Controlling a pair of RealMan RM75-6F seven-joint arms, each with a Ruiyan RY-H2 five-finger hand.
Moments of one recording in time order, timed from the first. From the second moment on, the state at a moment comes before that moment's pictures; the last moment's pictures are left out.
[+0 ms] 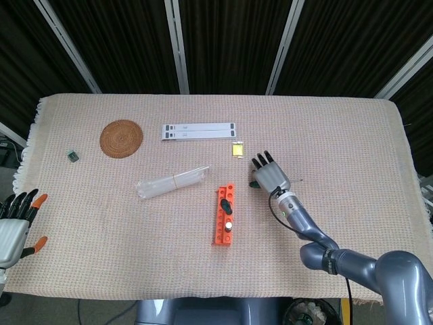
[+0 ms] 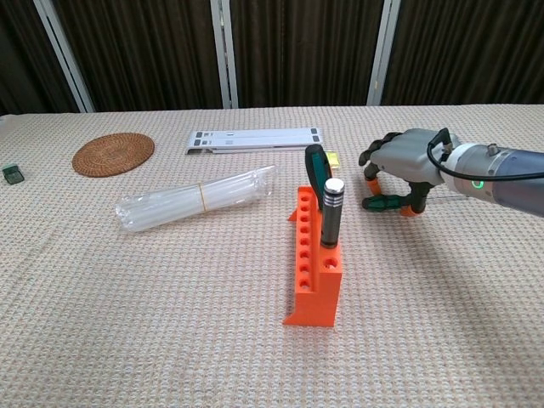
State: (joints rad) left arm -0.12 -1.10 0.00 -1.61 1.48 1.40 0.19; right arm 0.90 -1.66 0.13 -1.09 -1.04 0.75 -0.61
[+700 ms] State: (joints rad) left arm -0.12 -1.10 0.00 -1.61 1.47 1.40 0.19; right arm 0.89 -1.66 0.13 -1.13 -0.99 0.76 -0.60
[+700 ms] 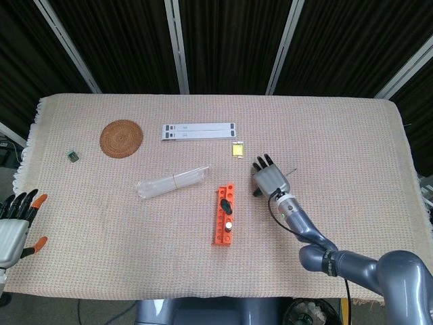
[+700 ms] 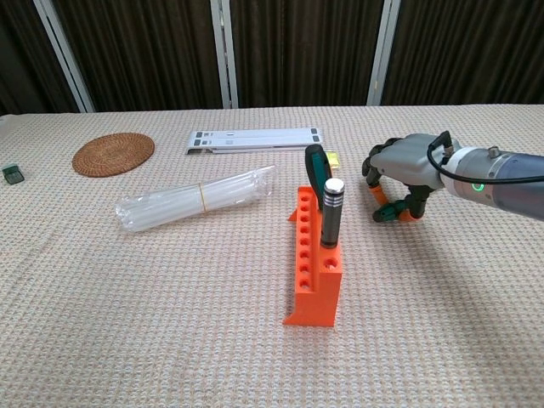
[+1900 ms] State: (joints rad) left arm -0.13 -1.02 0.03 -1.73 1.56 1.39 0.19; right arm 0.50 -1.40 0.80 -1.62 -1.01 0.19 0.70
